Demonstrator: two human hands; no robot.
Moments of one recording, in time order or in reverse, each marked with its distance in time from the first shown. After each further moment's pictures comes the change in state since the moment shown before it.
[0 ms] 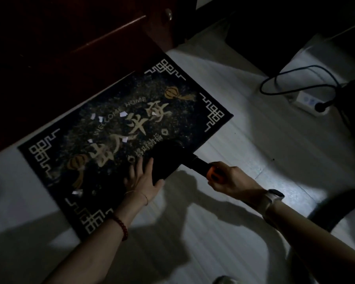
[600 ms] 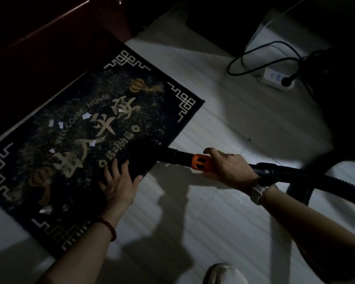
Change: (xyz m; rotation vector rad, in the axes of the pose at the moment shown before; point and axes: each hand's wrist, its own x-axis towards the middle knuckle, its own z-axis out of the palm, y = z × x) left_hand 0.016 0.006 0.026 0.053 0.092 -0.057; right_hand -0.023 0.026 -0.008 -0.371 0.136 0.015
